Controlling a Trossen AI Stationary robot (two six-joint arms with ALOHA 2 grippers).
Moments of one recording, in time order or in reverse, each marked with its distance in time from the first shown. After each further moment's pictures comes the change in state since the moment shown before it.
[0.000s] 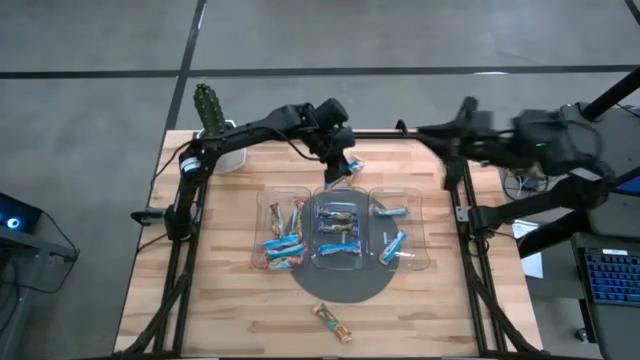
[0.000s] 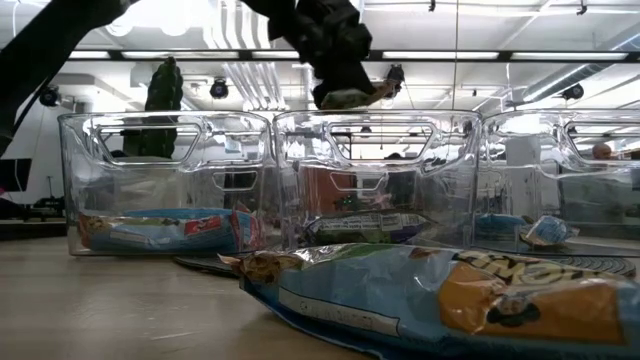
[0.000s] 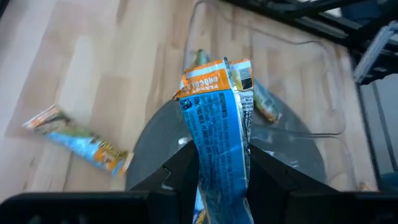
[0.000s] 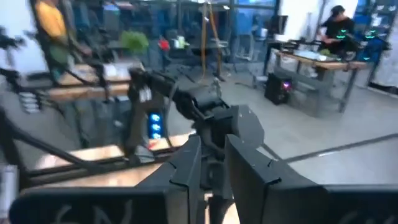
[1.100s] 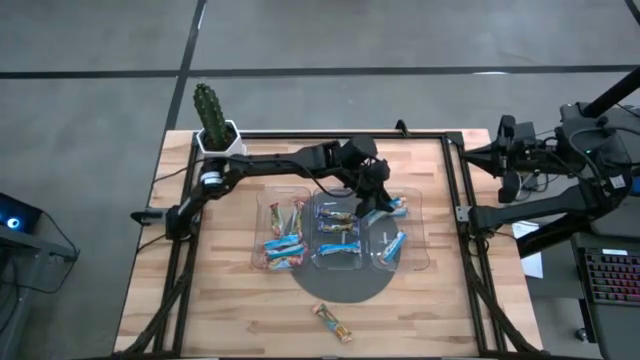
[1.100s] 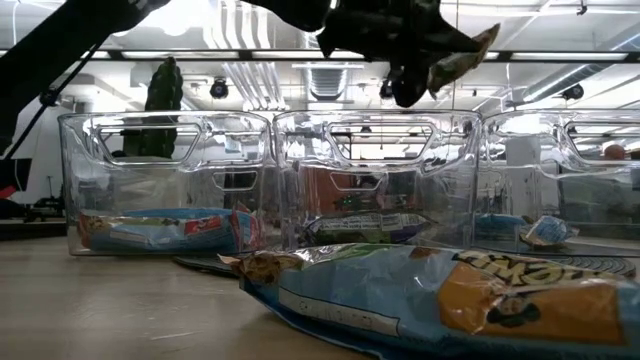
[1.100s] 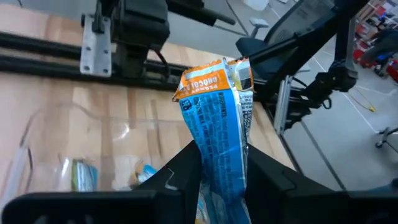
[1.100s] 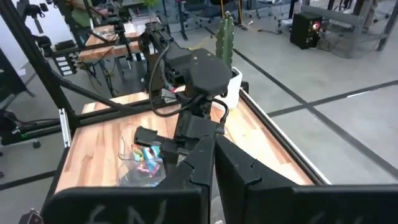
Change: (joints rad) left arm -0.198 0.156 -0.004 0.571 0.159 -0.194; right arm 0.000 -0.258 -0.018 -0.448 -0.119 0.176
